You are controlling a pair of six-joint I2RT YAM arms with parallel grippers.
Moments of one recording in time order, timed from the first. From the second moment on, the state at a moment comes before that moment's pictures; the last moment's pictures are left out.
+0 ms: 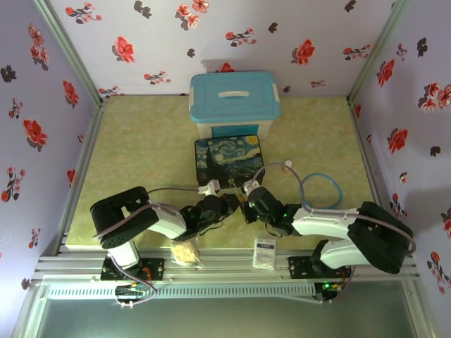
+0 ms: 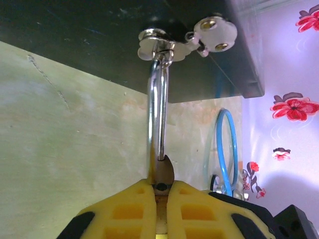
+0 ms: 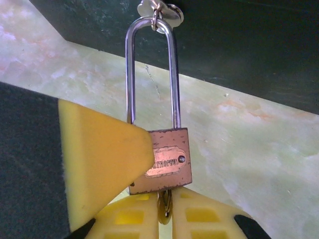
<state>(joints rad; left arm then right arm) -1.13 1.72 0.48 0.81 -0.24 -1.38 0.96 1.32 0.41 0.14 0.13 0.40</state>
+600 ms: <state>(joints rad) -1.13 1.70 0.47 0.80 -0.24 -1.35 0.77 1.33 0.26 0.45 -0.22 0.59</state>
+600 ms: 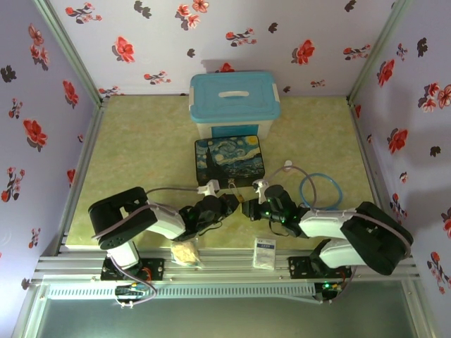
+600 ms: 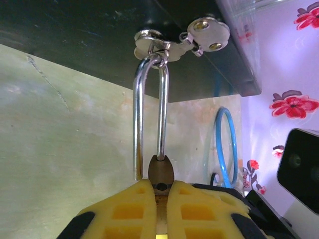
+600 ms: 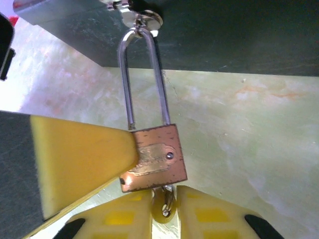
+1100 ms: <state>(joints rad) -1.11 1.59 0.52 0.46 -0.23 -1.19 0.76 1.22 0.26 0.32 -0.10 0.63</state>
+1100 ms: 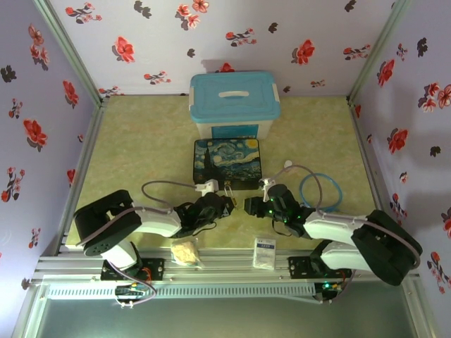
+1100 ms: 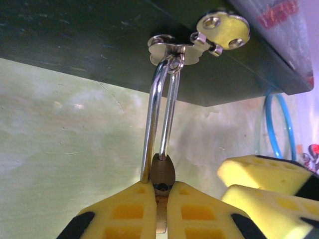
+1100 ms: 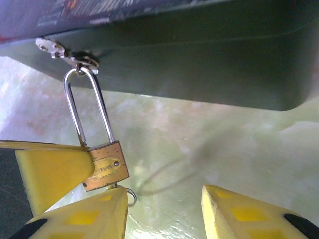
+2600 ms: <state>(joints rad) -1.18 1.77 1.11 -0.55 -0.38 -0.83 0.75 1.21 0.26 0.18 0.08 0.62</state>
